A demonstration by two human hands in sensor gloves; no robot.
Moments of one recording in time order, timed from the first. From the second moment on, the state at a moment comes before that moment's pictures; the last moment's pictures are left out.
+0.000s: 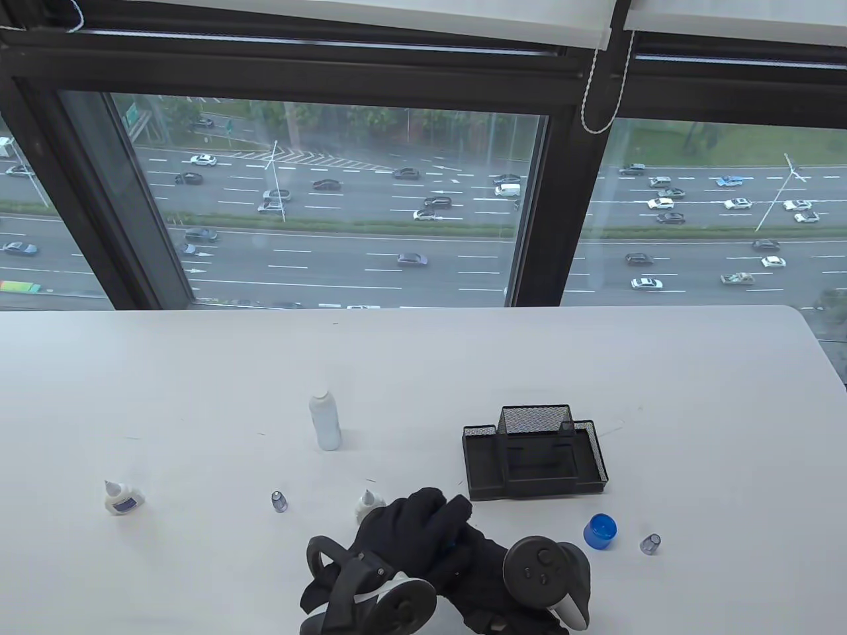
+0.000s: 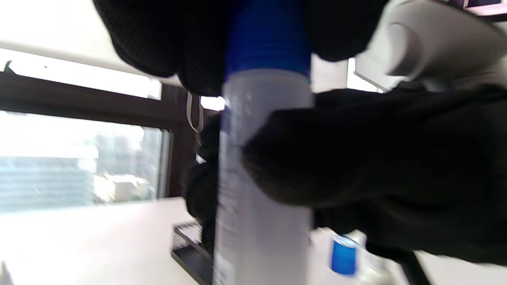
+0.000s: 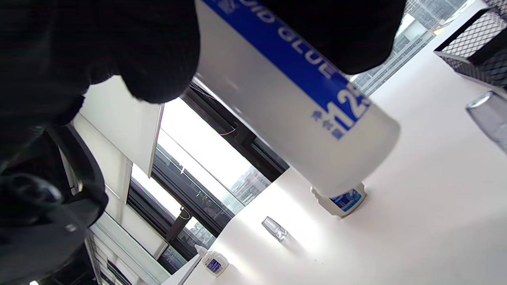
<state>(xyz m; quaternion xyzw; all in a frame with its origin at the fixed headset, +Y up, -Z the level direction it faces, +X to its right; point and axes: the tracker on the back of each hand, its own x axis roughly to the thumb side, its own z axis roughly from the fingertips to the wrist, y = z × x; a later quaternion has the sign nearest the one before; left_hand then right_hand) -0.067 -0.614 -0.212 0.08 -0.34 0.09 0.93 0.095 -0.707 -0.244 0.23 0.00 0.87 0.44</state>
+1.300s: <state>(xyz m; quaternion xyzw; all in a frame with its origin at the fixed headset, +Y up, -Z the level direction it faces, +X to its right) -0.066 -0.616 -0.211 0.10 -0.31 0.12 0.94 0.096 -0.708 -0.245 0.23 0.01 0.86 0.46</state>
